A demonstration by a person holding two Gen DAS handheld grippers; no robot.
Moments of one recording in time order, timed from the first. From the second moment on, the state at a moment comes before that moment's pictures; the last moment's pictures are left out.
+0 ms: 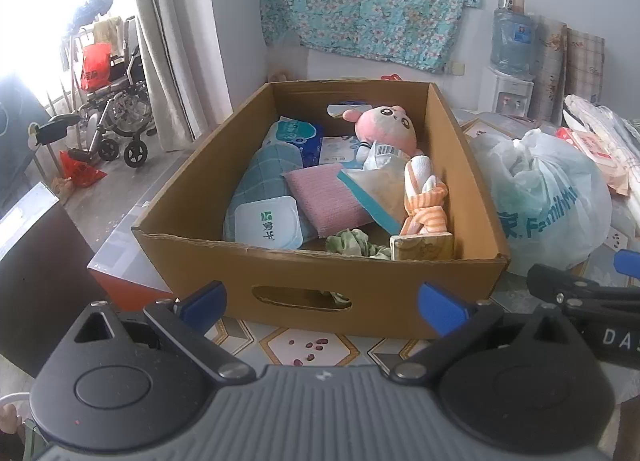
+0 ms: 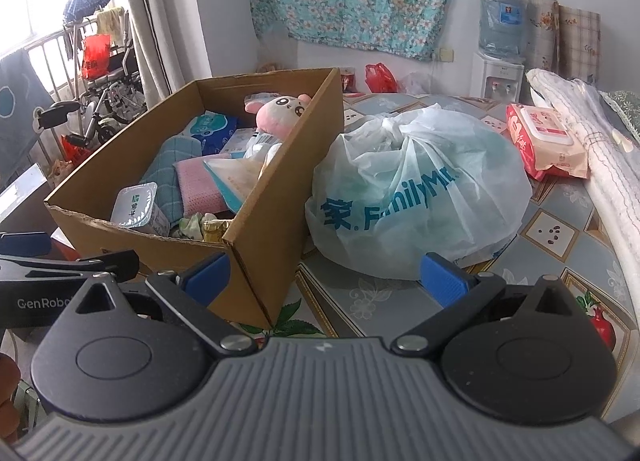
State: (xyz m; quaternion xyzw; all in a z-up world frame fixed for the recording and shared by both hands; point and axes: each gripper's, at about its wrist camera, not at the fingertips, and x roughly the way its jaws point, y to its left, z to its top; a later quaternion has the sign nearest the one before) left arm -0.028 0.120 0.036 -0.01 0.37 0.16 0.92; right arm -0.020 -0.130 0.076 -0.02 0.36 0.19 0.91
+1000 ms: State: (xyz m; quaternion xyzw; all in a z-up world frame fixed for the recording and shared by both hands) left arm -0.026 0.135 0.032 -0.03 0.38 0.17 0.91; right arm -0.013 -0.112 0.076 -0.04 0.36 0.20 0.91
